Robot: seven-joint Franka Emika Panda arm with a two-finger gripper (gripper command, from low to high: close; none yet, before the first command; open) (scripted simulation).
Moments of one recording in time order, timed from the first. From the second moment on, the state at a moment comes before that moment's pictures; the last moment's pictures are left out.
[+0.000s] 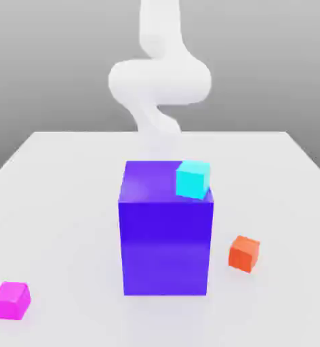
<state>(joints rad) -0.07 -0.71 0.02 -2.31 -0.02 2.33 0.90</state>
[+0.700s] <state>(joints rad) -0.49 0.06 0.00 -2.38 -0.15 2.60 1.72</state>
